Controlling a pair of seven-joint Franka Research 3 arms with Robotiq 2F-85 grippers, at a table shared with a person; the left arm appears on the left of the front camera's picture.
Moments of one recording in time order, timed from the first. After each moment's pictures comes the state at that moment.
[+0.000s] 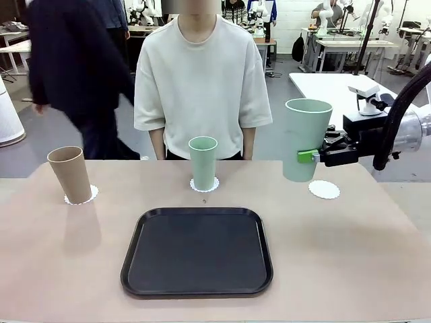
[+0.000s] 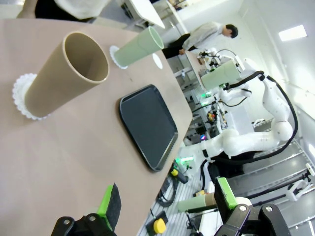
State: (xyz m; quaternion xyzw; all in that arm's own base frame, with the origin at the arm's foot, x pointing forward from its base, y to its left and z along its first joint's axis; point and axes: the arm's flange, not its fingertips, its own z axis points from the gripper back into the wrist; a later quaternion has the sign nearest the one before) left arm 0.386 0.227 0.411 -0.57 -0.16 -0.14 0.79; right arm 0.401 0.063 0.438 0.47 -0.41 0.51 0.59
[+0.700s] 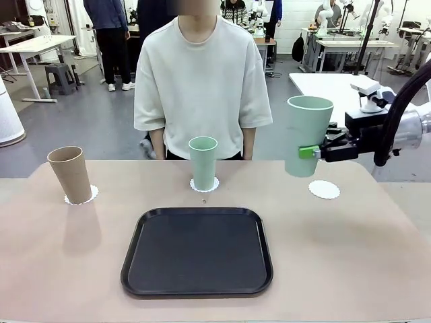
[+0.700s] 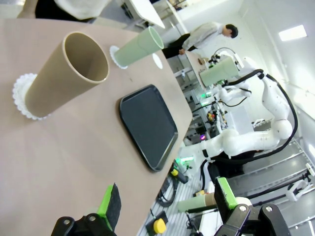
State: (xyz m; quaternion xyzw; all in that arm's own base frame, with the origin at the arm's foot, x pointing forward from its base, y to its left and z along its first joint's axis) left arm 0.386 0.227 0.411 -0.57 -0.16 -0.14 0.79; right arm 0.417 0.050 0.439 0.45 -0.43 0.50 0.60
